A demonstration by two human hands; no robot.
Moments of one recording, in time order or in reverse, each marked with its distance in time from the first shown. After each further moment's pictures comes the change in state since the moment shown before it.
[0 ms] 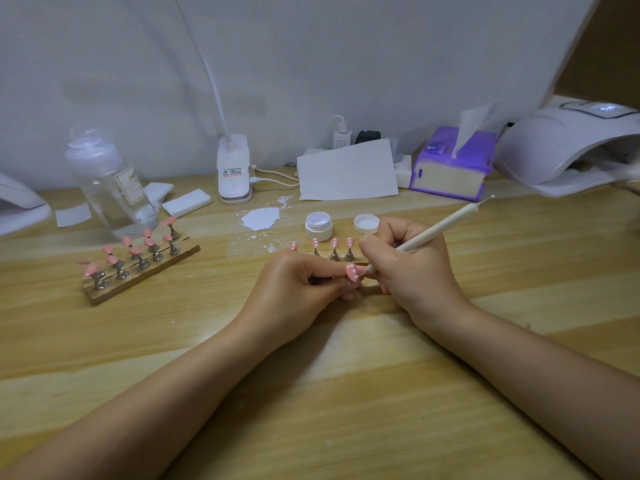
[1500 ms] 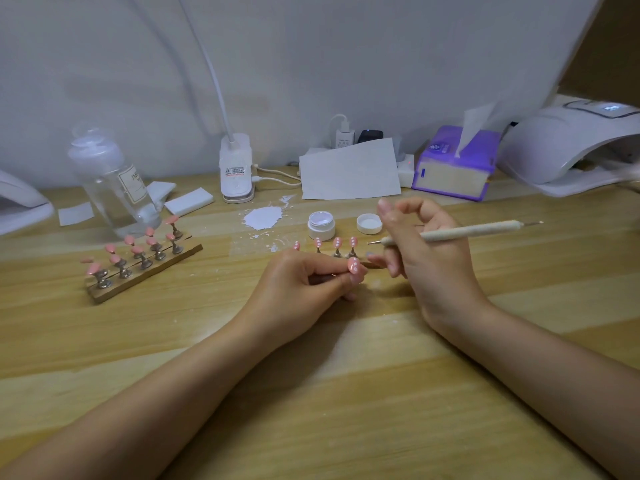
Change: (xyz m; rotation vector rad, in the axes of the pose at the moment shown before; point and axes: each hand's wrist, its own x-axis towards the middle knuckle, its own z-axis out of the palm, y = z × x) left_hand -0.002 0.004 0.000 -0.047 0.000 -0.037; right_hand 0.001 -0.007 -0.005 0.249 0.052 0.042
